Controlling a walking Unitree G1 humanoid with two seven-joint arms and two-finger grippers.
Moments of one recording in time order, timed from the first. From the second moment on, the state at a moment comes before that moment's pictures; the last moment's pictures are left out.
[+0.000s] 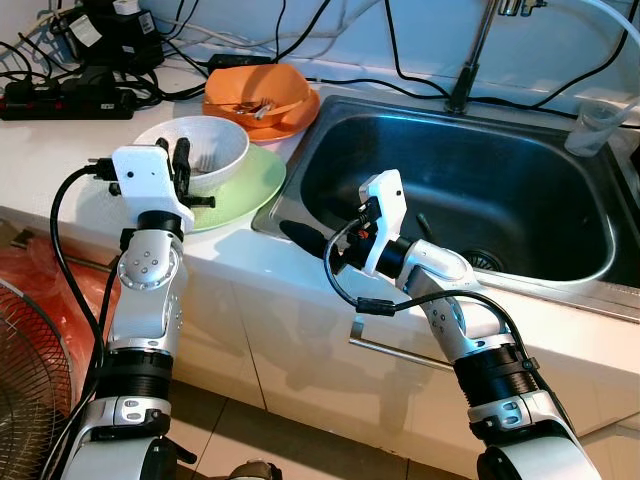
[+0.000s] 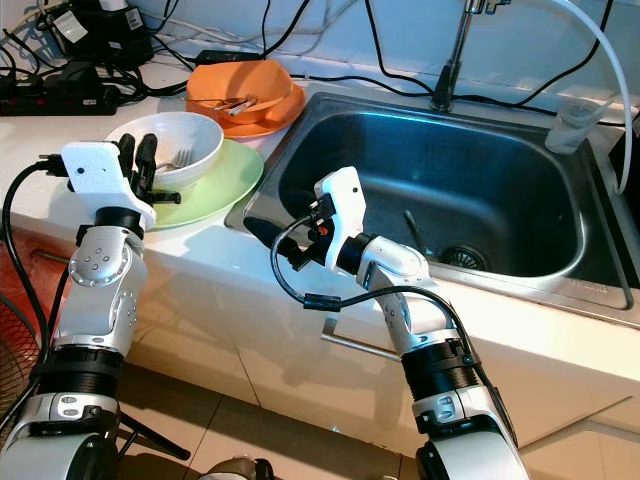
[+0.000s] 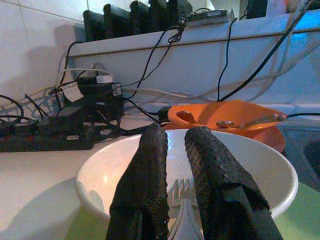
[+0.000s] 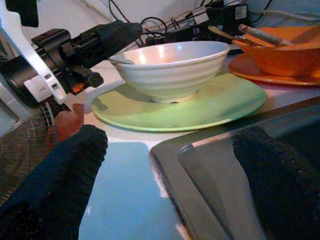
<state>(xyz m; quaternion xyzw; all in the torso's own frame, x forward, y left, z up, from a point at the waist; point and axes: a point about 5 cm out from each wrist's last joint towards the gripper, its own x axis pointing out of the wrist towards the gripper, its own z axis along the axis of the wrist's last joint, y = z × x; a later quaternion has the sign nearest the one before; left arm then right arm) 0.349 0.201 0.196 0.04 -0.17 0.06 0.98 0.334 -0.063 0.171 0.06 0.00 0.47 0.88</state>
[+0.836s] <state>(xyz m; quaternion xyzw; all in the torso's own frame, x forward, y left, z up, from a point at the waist) 0.344 0.170 0.259 0.06 -0.30 0.01 0.95 0.355 -0.079 0.181 0.08 -0.02 0.37 0.92</state>
